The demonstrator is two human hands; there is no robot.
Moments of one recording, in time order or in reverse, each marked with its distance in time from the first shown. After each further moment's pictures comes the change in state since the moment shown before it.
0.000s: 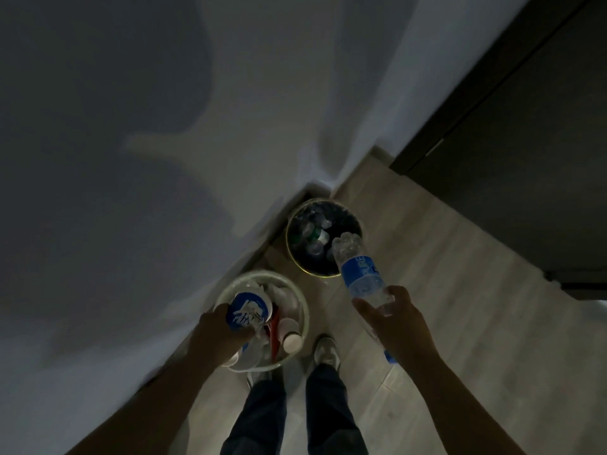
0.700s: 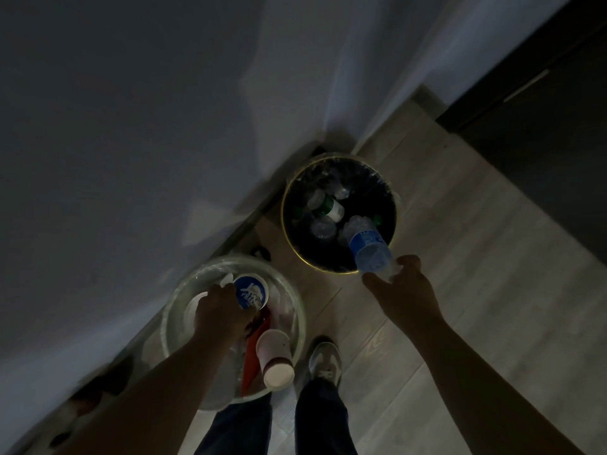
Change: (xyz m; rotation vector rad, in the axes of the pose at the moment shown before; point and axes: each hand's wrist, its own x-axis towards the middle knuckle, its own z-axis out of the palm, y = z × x) left_hand 0.204 -0.033 0.144 0.344 0.105 -0.053; right_hand 0.216 0.058 0.094 -0.080 -0.013 0.046
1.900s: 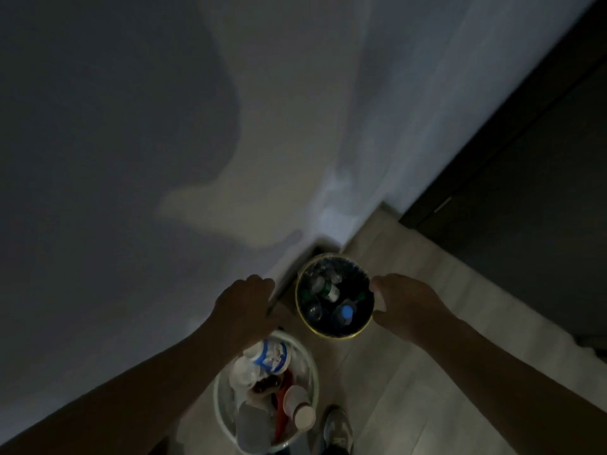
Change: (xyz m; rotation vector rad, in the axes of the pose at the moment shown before) left_hand -0.165 0.053 -0.290 0.185 0.209 0.541; right_hand -0.162 -0.150 -0.152 -0.888 0.022 -0.570
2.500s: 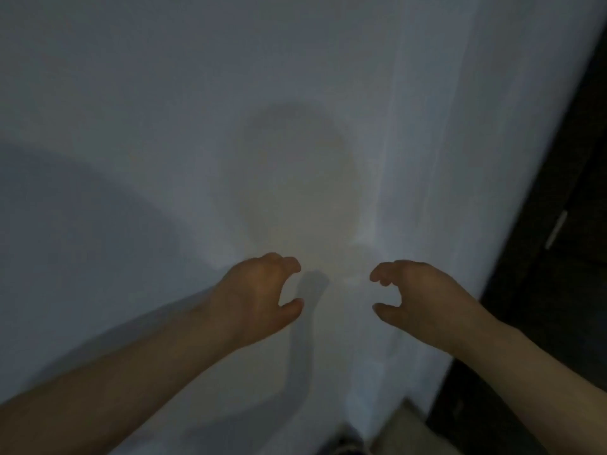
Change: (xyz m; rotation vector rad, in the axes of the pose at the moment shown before) left_hand -0.268 0.106 -0.387 0.144 0.795 0.166; right_hand -0.263 -0.084 -0.366 0.006 0.682 -0.320
